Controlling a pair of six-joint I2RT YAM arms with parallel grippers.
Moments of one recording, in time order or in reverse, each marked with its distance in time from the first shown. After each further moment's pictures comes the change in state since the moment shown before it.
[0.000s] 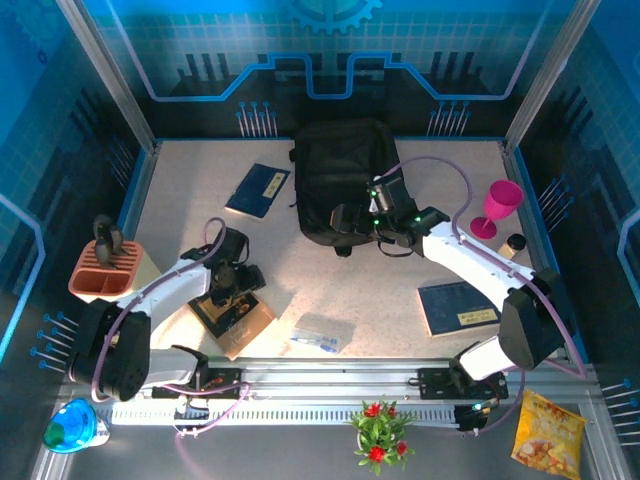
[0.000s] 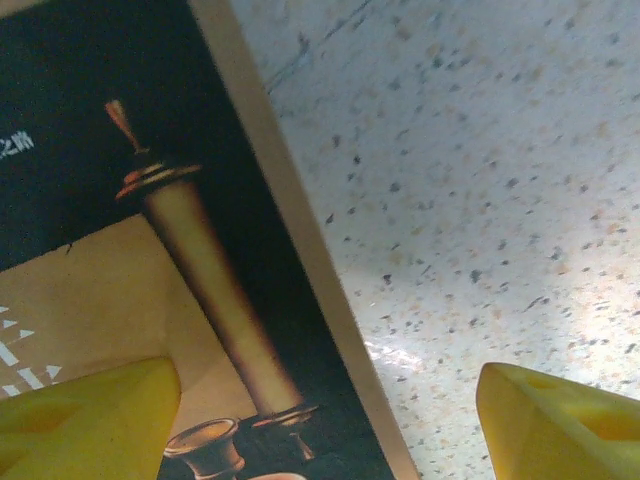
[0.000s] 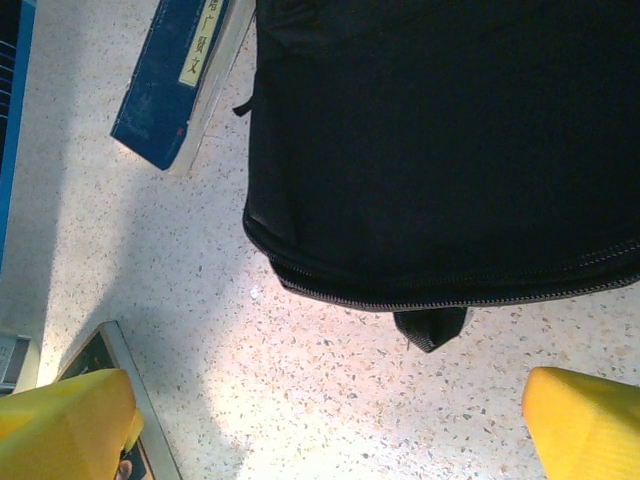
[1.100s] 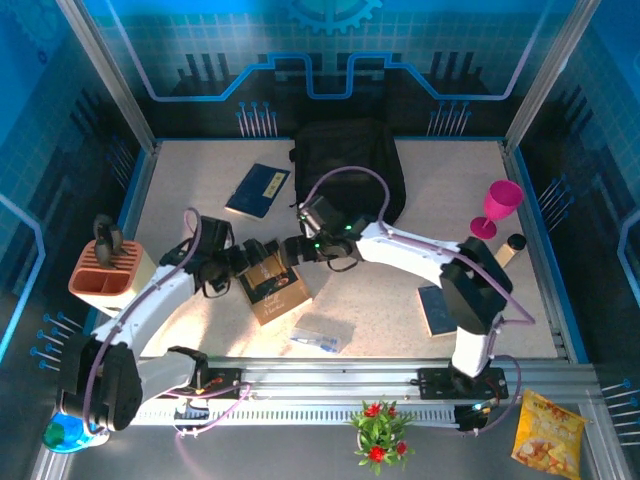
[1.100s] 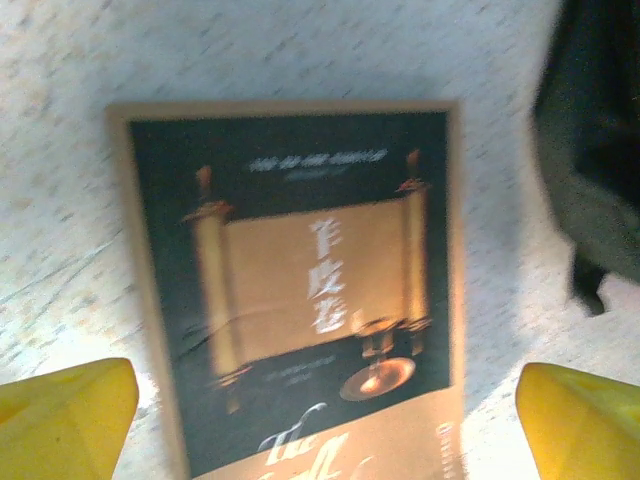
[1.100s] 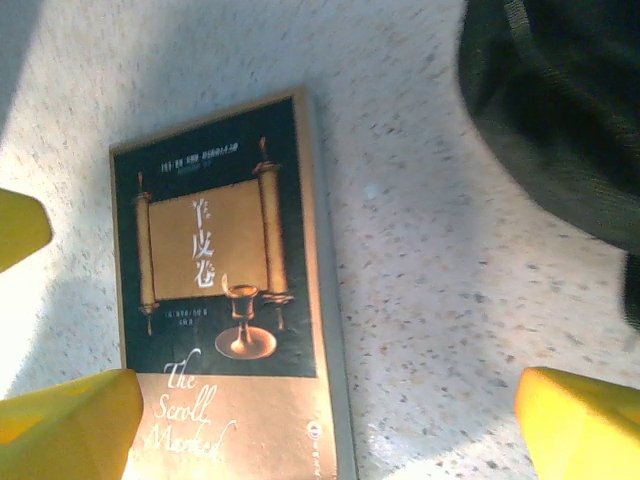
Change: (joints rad) left arm 0.088 -0.174 0.028 0.055 0.094 -0.050; right arm 0.295 0.372 0.266 -0.060 0.020 -0.149
